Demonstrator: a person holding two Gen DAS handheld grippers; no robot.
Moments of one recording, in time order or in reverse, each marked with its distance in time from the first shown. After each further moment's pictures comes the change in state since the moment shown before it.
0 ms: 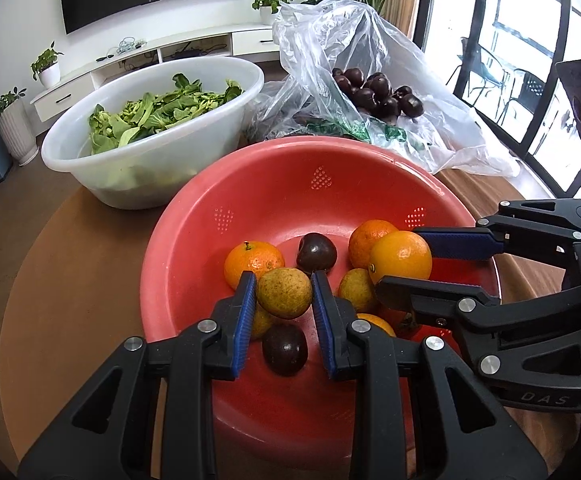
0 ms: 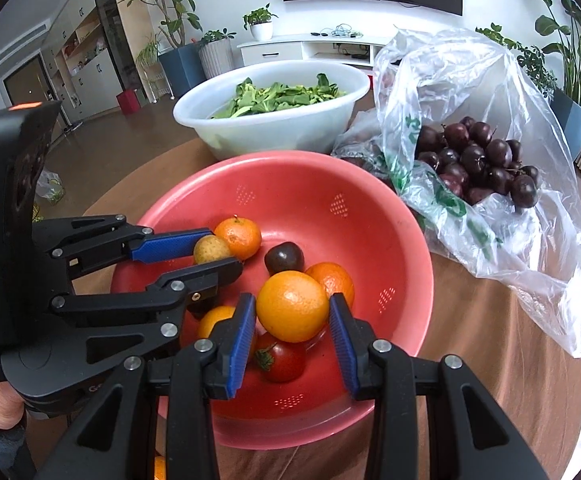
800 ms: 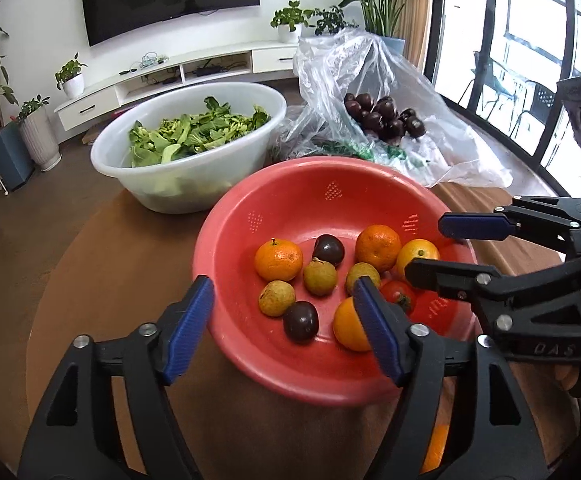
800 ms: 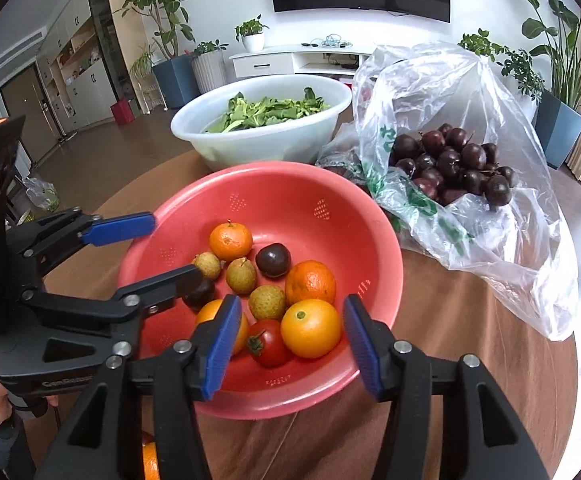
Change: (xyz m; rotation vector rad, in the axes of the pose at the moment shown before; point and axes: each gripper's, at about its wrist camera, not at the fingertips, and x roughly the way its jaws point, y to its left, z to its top) left arm -0.051 0.000 -0.015 -0.025 -0.079 0.067; right arm -0.031 -0.005 -0.006 0.022 -0.048 -0.031
